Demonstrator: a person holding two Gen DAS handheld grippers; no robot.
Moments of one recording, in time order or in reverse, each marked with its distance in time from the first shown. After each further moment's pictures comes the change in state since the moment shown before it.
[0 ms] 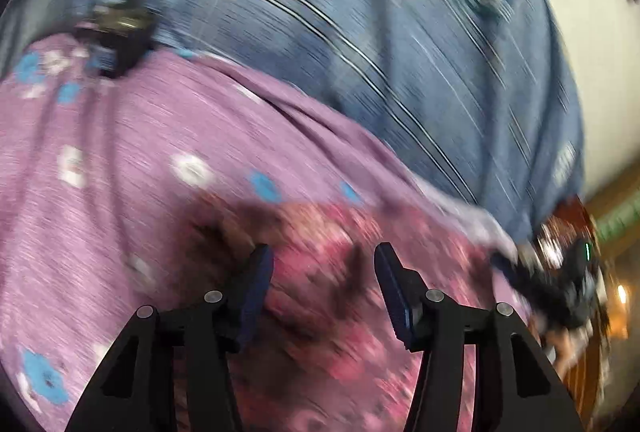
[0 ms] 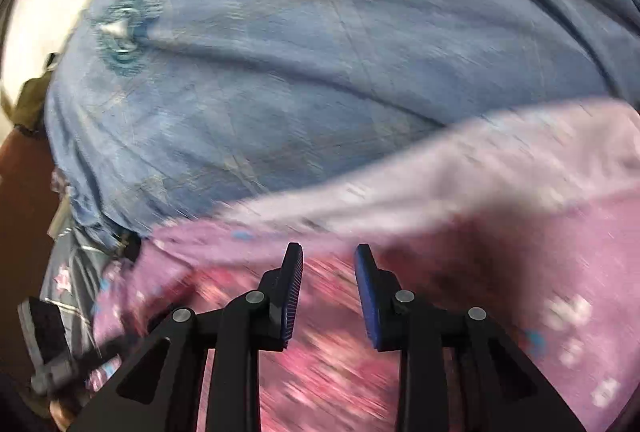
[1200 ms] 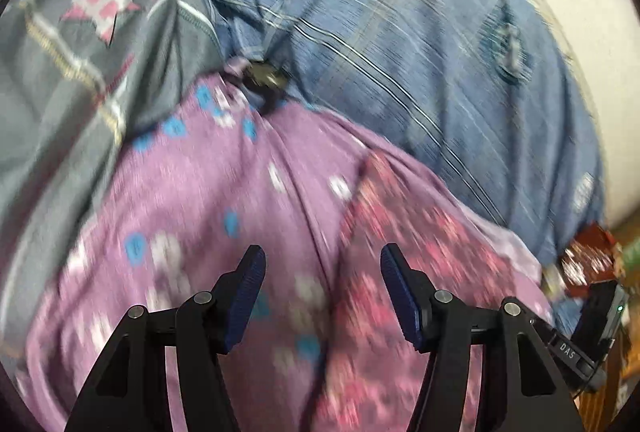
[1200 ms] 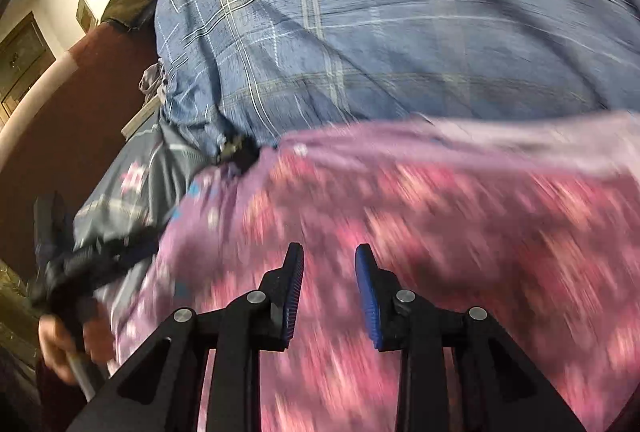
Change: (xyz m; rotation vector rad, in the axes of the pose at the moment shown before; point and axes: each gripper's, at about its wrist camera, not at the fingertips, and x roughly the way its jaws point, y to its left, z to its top) left arm -0.149 0.045 -0.046 -0.005 -0.062 0.110; right arm -0.036 0.137 -0.116 -0.263 0.048 0.252
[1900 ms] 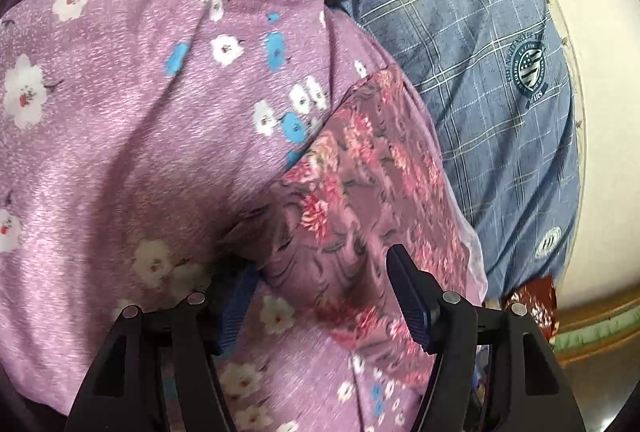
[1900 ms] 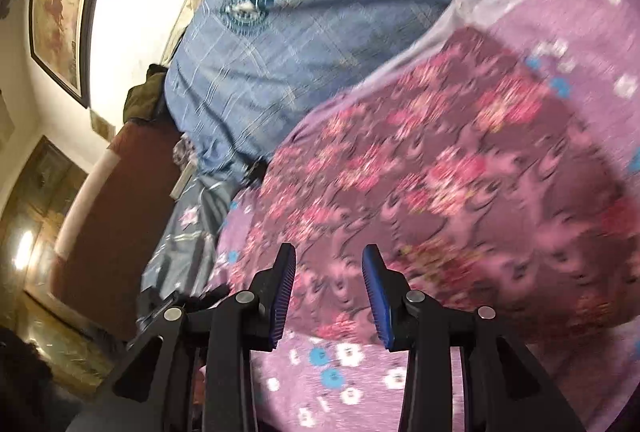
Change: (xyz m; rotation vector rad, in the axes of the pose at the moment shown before) left arm -0.022 0.026 -0.122 -0.438 0.025 -0.111; right arm -0.077 -0.078 -0.096 0.345 -0.101 0.211
